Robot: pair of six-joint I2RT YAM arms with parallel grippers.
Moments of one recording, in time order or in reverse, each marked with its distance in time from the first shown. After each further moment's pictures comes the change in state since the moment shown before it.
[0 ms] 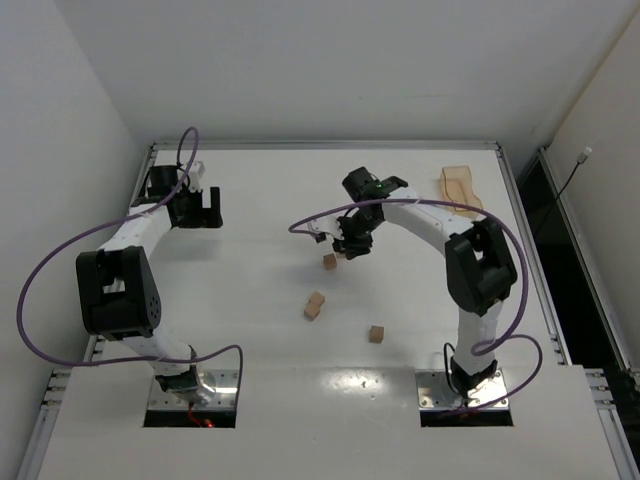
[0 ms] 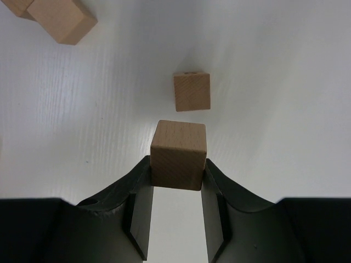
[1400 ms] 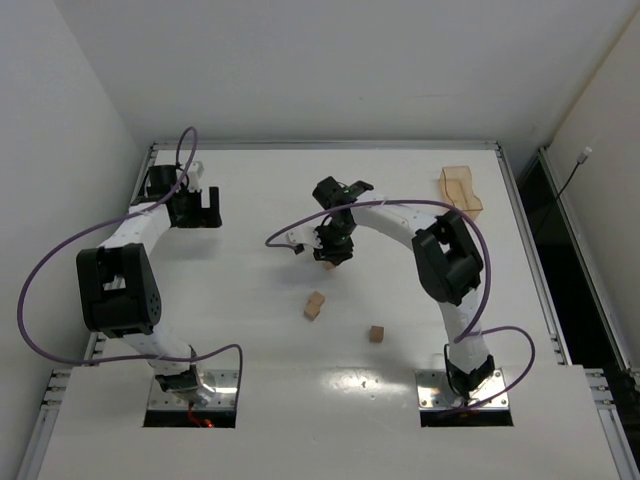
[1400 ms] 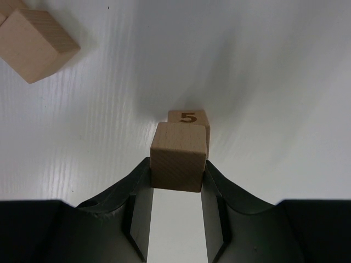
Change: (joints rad) left arm 0.007 0.019 0.011 -0.002 0.001 -0.001; right arm 0.111 0.202 0.172 -0.053 0.130 0.030
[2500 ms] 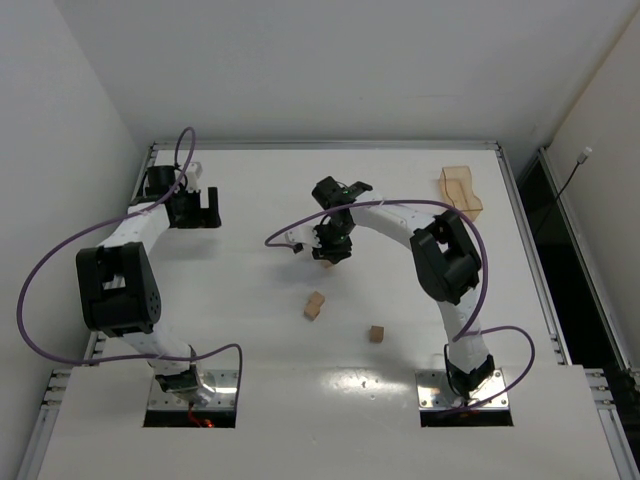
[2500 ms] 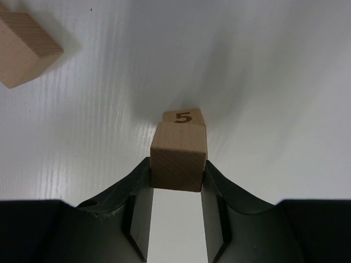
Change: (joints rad) left arm 0.013 0.007 0.000 0.000 0.015 -0.002; right arm 0.002 0.017 0.003 0.034 0.009 0.003
